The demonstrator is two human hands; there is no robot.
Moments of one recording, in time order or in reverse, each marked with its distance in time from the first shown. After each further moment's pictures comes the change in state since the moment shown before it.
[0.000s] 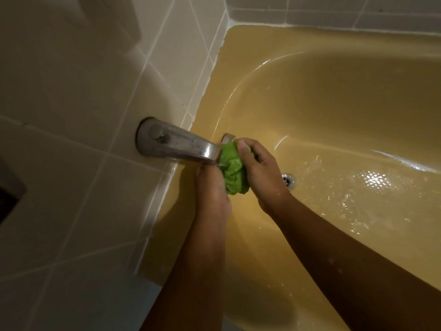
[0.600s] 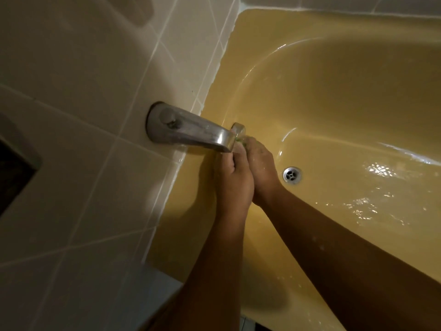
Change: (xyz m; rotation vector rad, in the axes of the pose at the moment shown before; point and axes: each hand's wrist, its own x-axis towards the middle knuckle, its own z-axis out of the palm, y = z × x) left_hand -0.024 -0.018 -0.003 0.379 -0.115 0.340; right_hand -0.005 0.011 0.024 0.007 0.001 0.138
